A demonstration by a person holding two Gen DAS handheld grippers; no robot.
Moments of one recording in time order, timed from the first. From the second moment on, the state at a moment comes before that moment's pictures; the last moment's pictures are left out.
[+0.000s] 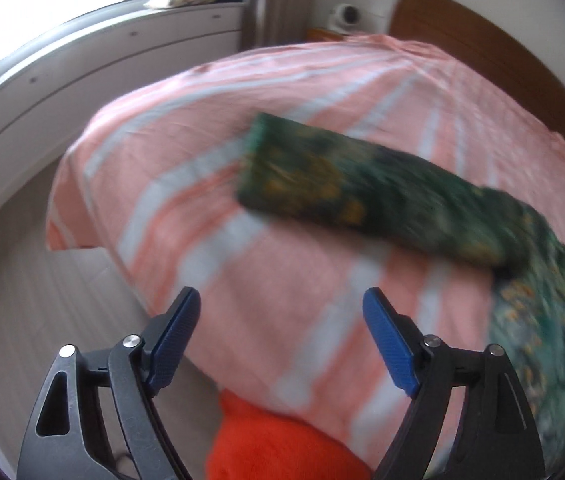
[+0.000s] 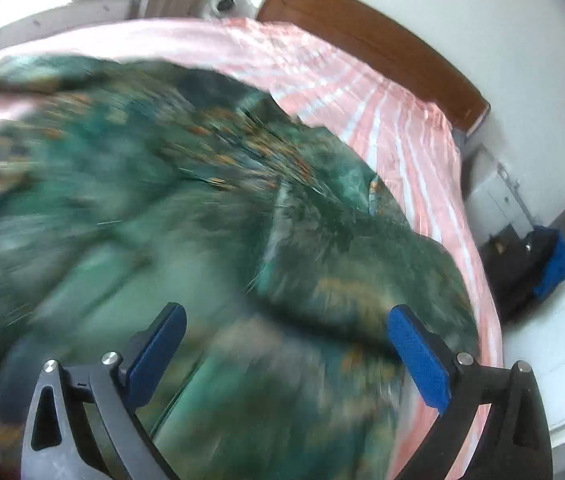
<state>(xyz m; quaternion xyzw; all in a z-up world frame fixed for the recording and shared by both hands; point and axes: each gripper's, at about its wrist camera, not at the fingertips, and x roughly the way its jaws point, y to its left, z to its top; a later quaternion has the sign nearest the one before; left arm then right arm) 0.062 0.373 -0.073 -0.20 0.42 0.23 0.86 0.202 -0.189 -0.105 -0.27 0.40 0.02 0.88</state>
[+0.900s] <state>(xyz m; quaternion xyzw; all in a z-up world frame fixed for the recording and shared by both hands) 0.082 0.185 -0.031 -0.10 0.38 0.11 0.92 0.055 -0.546 -0.057 0.09 0.33 -0.40 0.85</state>
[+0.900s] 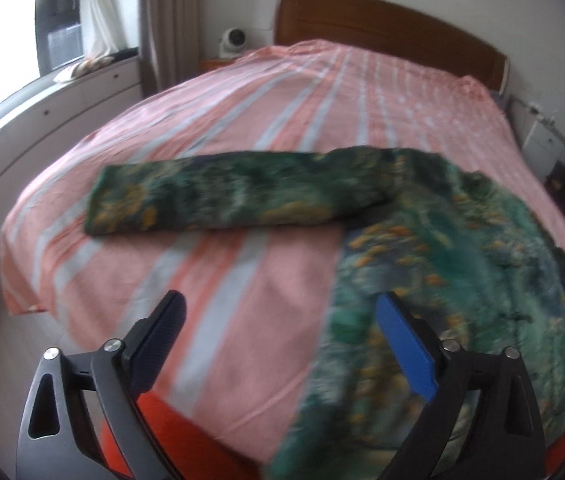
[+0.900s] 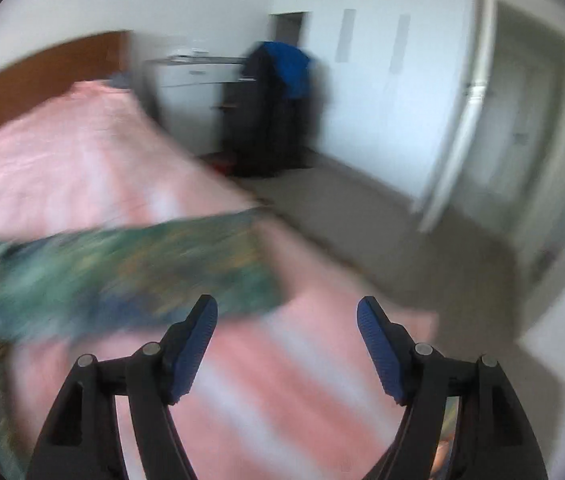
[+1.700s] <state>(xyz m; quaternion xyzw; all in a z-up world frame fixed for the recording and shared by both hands) 0.077 0.087 -0.089 -0.02 0.39 0.00 0.92 0.038 -0.265 -0.128 0.04 0.34 0.01 0.94</state>
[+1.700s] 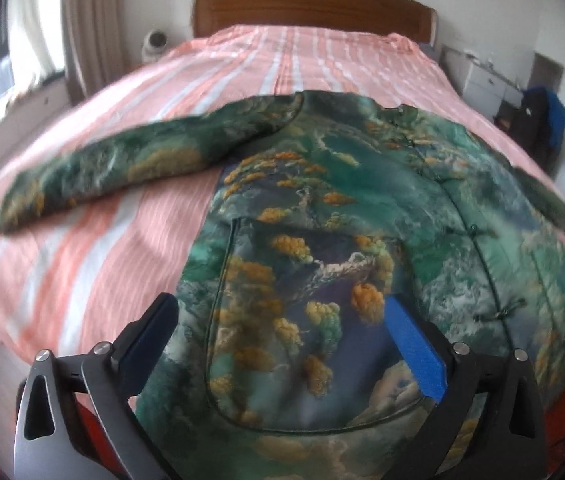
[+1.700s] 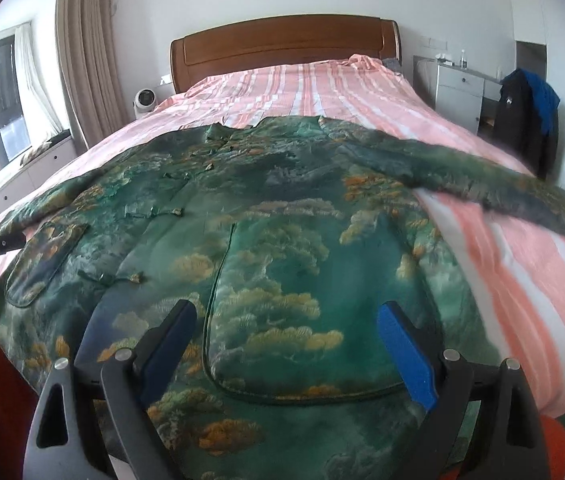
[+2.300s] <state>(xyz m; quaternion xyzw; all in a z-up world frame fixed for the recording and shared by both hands) 0.059 0.096 -0.076 -0.02 0.32 0.03 0.95 0.028 -0.262 -0.122 0.05 0.31 0.02 0.95</state>
